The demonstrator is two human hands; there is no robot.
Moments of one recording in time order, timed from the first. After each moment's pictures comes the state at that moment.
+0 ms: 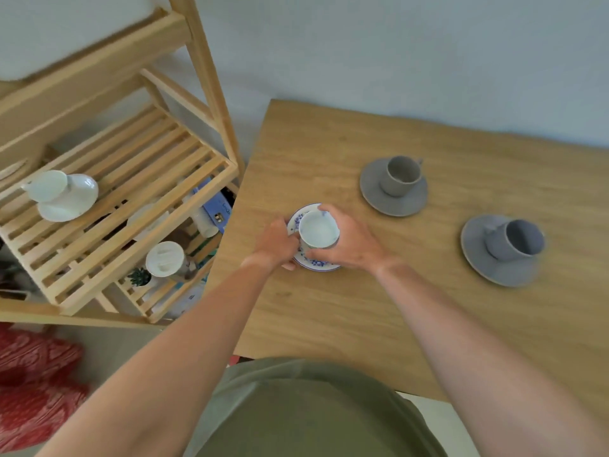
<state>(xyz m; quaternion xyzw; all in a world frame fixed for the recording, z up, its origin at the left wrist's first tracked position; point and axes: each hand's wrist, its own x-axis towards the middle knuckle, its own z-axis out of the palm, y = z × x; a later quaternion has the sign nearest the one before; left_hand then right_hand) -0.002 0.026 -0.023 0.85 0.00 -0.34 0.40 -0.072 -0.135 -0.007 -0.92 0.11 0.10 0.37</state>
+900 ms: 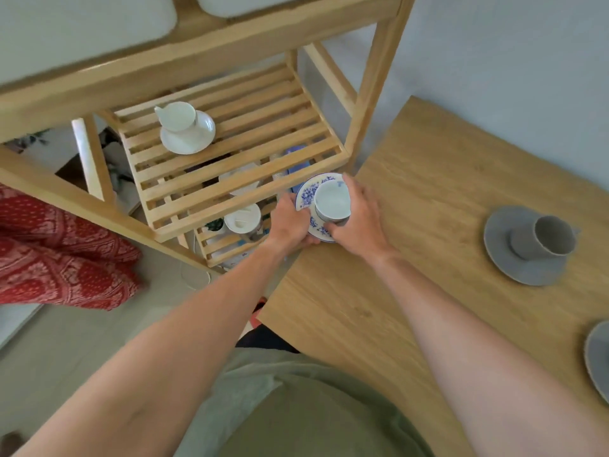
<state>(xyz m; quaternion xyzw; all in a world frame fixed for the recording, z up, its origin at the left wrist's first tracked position) 0.051 0.156 -0.033 0.75 0.25 -0.18 0.59 0.041 0.008 -0.039 -0.93 0.01 0.06 0.36</state>
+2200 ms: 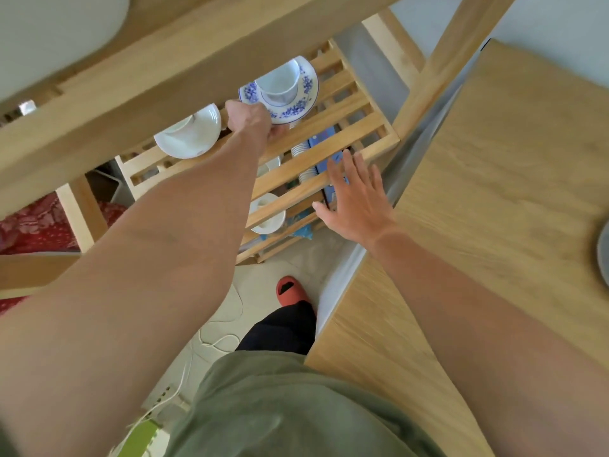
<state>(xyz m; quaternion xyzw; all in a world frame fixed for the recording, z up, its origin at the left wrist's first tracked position) 0.279 0.263 -0.077 0.67 0.42 -0.07 0.61 0.134 0.084 -0.102 -0.98 -0.10 0.16 0.10</state>
